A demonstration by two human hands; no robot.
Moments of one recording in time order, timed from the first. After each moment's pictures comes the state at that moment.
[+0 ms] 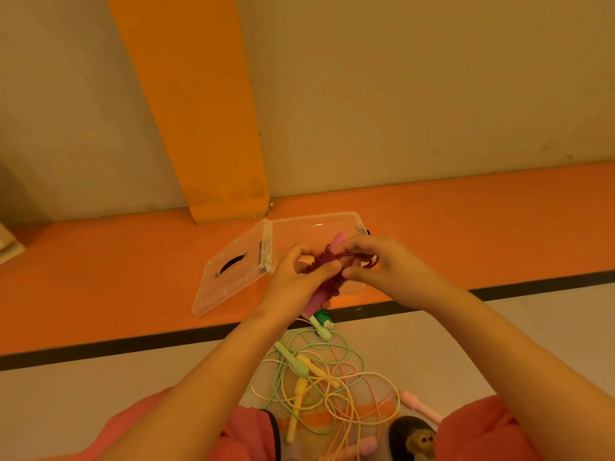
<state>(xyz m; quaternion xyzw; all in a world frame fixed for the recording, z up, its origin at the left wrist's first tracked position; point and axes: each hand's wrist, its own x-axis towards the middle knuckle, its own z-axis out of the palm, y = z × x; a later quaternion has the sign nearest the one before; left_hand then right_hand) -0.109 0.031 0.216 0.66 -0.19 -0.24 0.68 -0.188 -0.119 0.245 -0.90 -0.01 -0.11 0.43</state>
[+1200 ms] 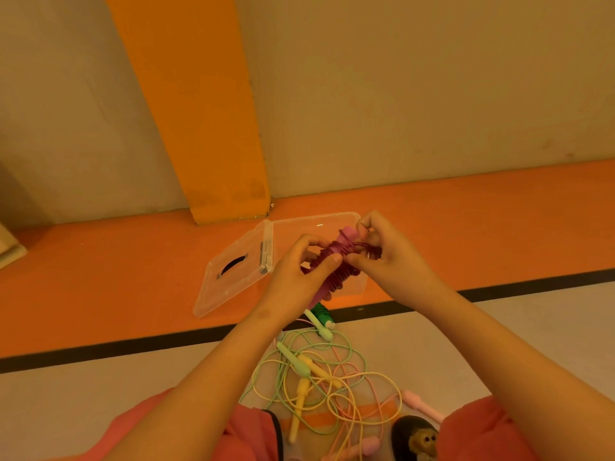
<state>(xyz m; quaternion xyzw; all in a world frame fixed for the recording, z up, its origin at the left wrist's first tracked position) -0.108 0.034 0.224 0.72 -0.30 -0.16 0.61 -0.185 -0.111 0.245 -0.84 0.01 -0.23 0.49</state>
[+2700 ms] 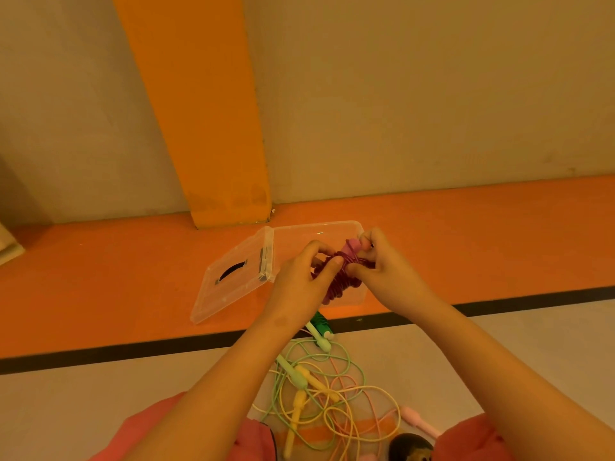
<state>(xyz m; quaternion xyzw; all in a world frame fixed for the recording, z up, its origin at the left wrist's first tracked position) -0.099 0.019 0.224 0.77 -0.31 -0.08 0.55 -0.164 -0.118 0.234 -0.86 0.09 -0.19 0.48</state>
